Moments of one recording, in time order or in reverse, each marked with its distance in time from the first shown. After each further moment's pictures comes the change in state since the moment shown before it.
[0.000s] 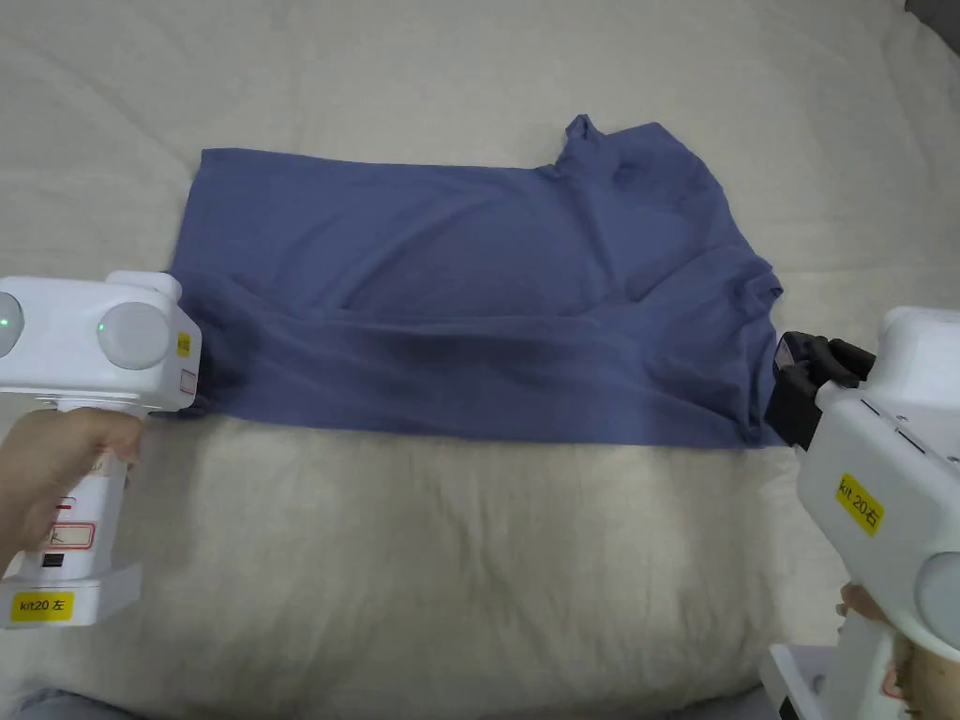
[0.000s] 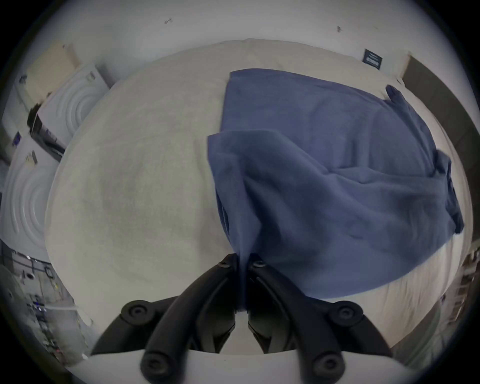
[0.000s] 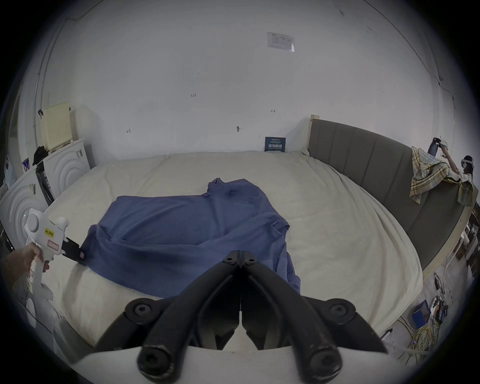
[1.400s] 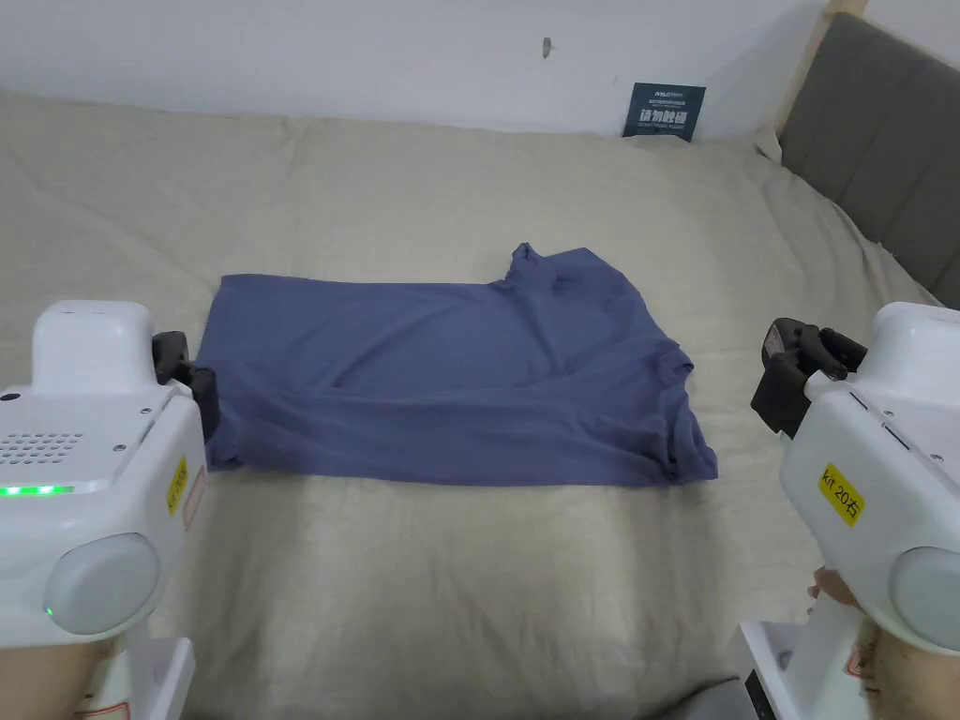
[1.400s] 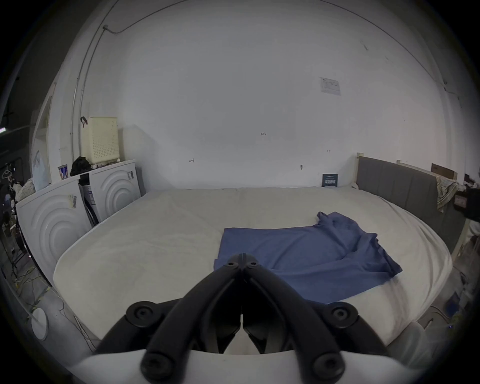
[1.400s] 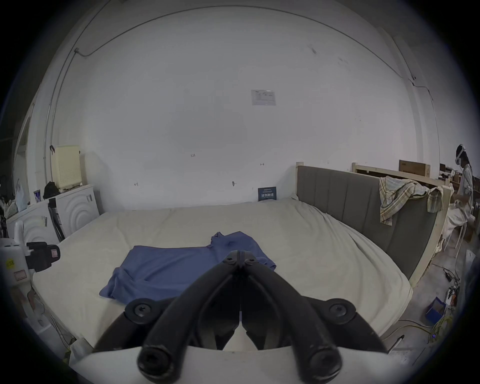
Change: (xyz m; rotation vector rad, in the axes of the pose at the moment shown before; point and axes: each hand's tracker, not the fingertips) left arm 0.043 -0.144 0.218 0.856 -0.032 0.069; right arm 0.036 0.005 0.132 0.313 0.009 -0.082
